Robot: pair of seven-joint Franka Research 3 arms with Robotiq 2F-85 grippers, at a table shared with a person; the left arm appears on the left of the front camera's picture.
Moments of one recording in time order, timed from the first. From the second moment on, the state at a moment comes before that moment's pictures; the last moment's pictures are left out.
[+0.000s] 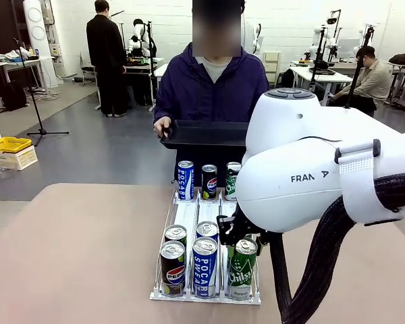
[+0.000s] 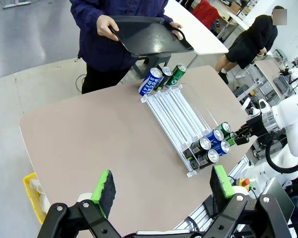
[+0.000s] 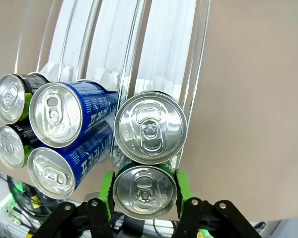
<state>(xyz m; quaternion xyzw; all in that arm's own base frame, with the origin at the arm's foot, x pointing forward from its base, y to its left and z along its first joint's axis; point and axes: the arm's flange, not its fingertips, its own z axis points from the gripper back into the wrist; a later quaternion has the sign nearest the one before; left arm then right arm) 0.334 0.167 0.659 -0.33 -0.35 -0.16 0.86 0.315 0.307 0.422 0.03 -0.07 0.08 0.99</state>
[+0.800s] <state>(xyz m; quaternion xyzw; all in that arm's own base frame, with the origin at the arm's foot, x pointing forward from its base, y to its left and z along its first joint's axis) 0.334 0.167 0.658 -0.33 -0.35 -0.16 0.86 0.265 0.316 0.552 -0.01 -0.11 0.03 0.99</state>
